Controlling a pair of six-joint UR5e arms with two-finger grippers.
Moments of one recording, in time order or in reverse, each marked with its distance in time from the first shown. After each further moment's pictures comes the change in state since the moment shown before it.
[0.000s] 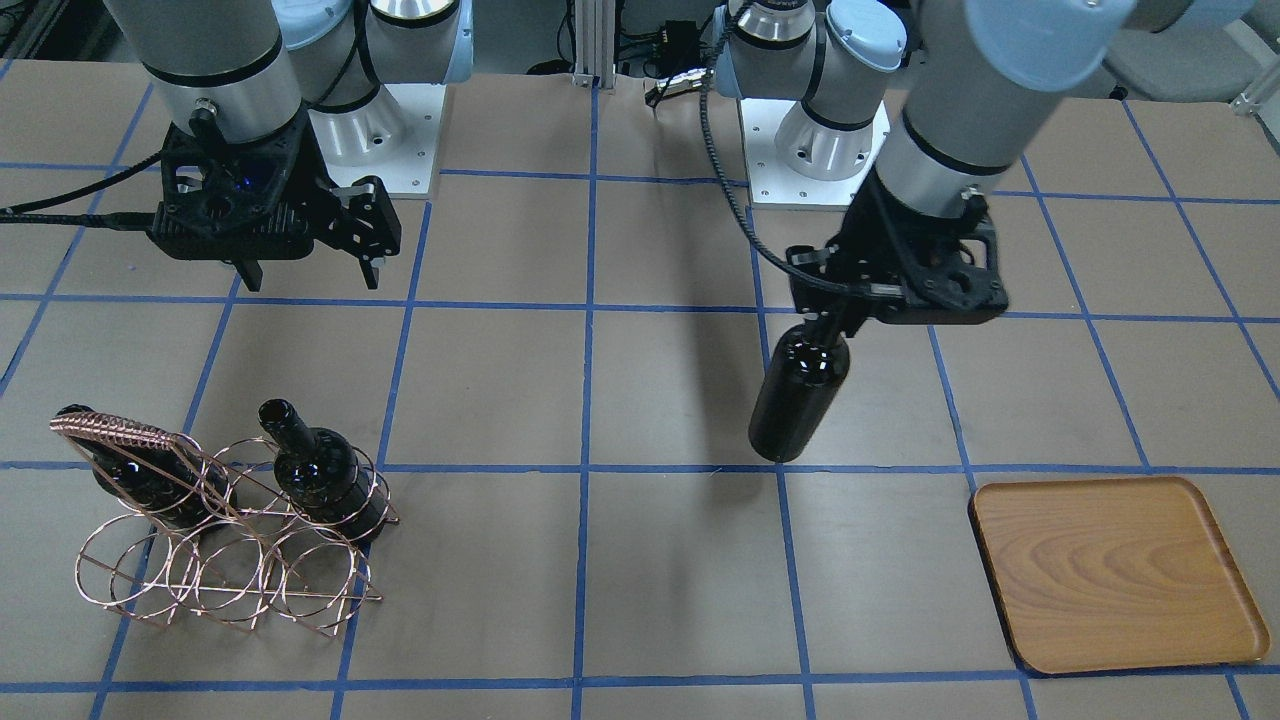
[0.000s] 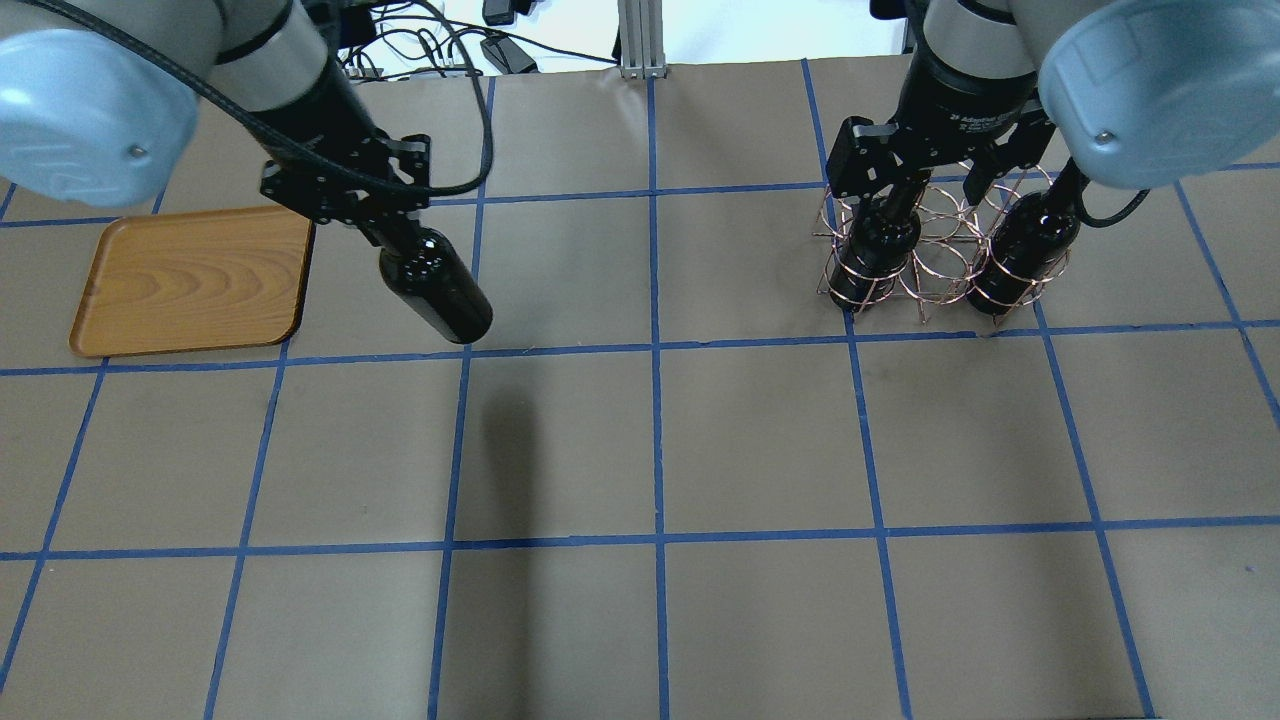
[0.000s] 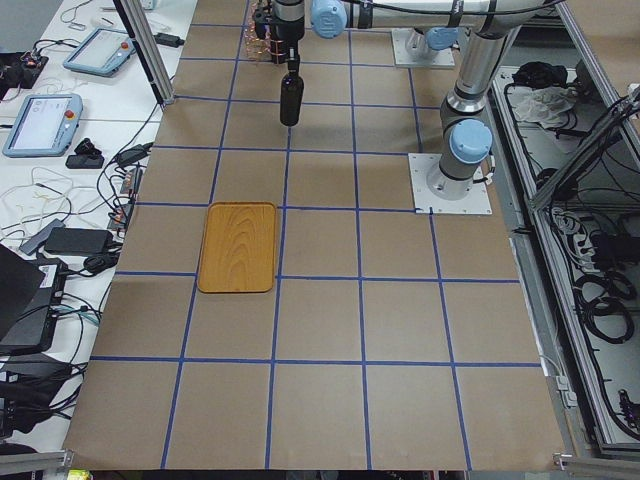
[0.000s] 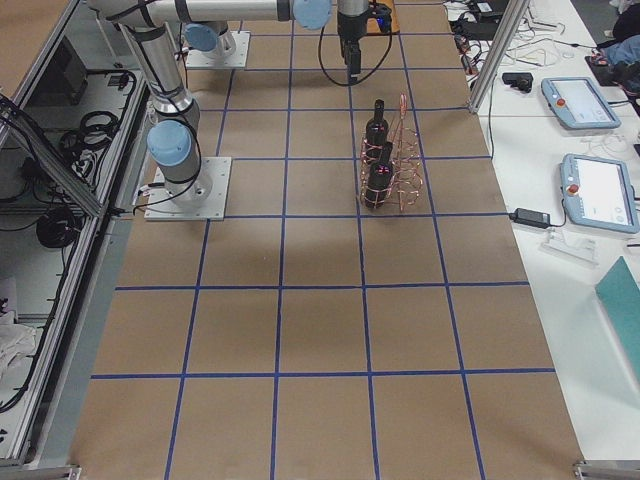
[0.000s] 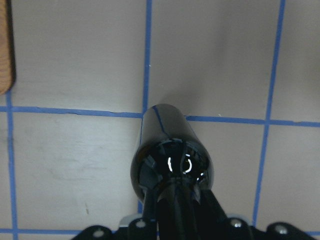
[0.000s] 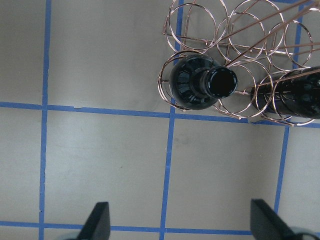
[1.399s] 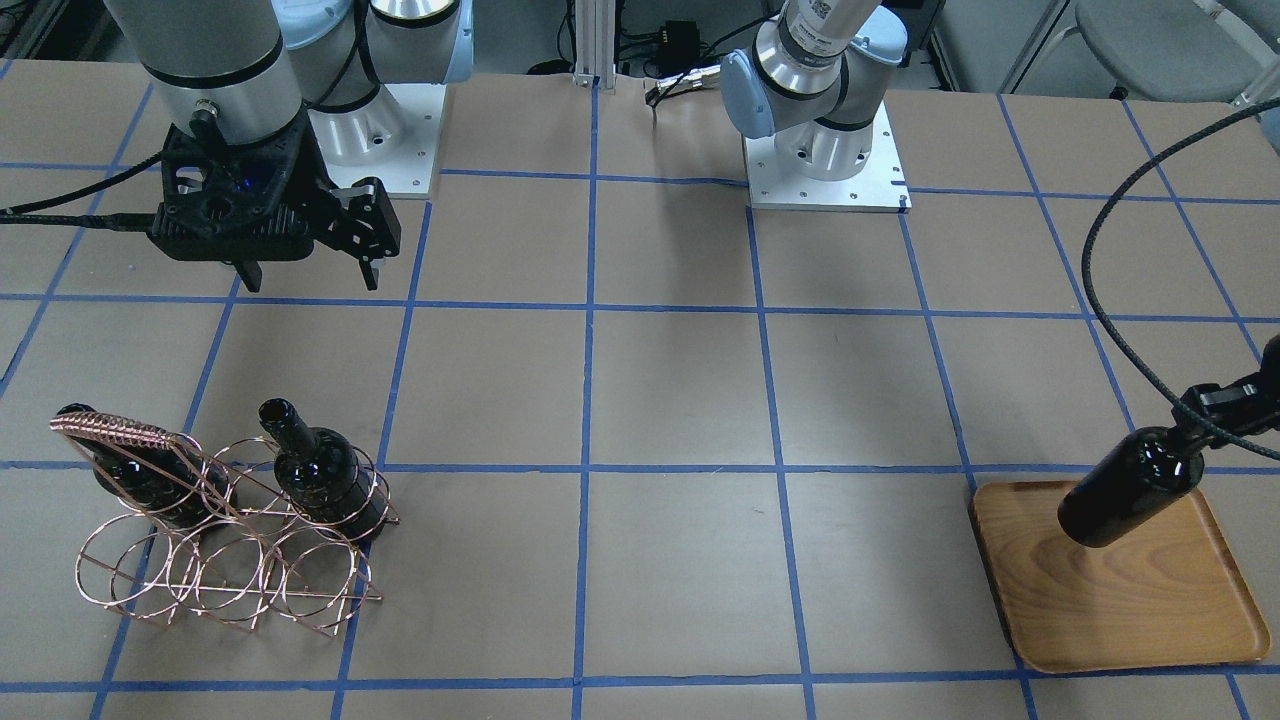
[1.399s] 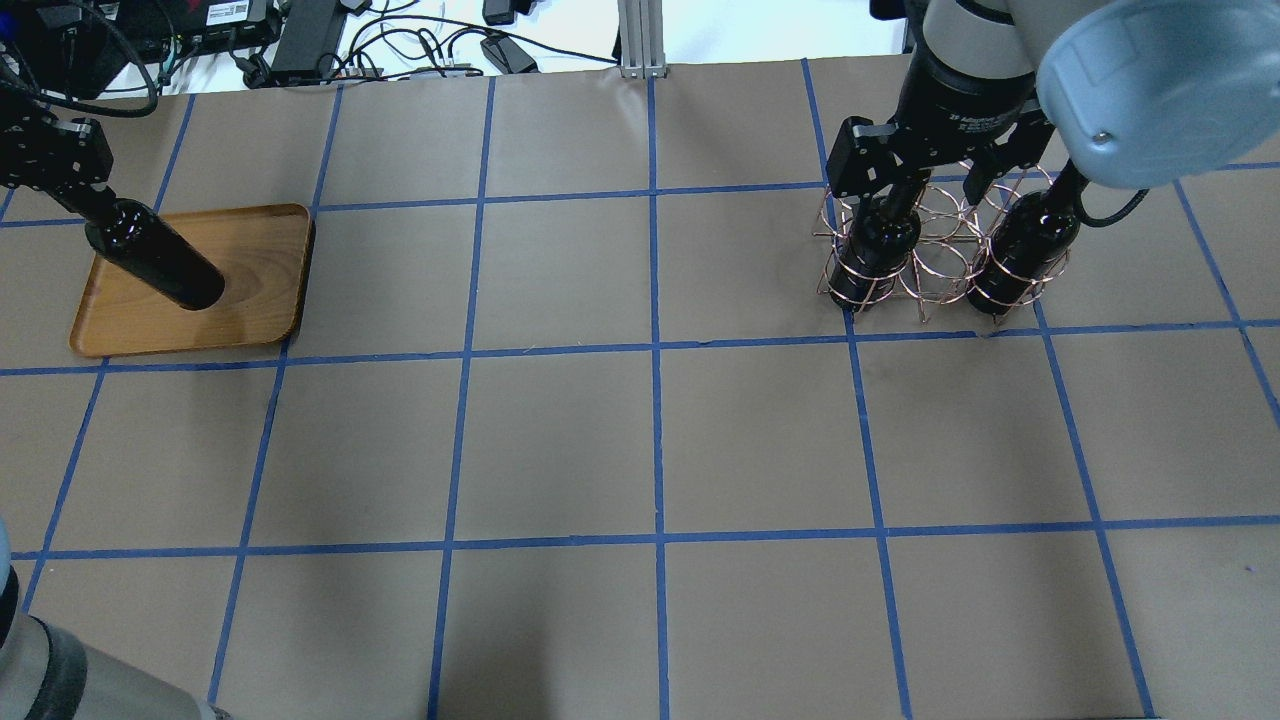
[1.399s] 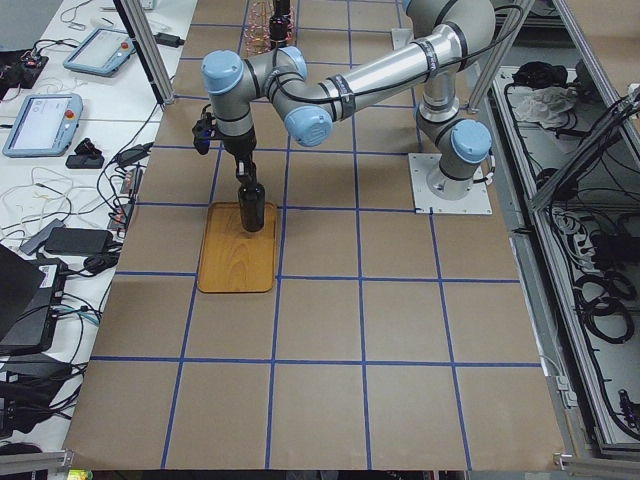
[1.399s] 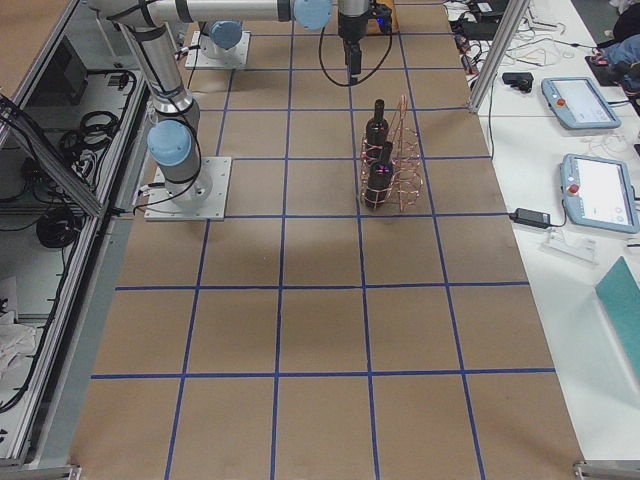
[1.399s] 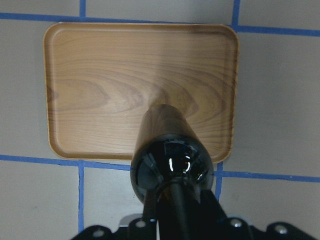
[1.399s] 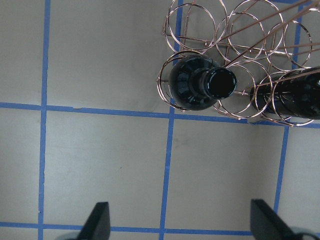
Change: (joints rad) left arm 0.441 -0.265 0.199 0.070 0.108 0.461; right arm 0.000 0.001 0.002 -0.003 -0.002 0.001
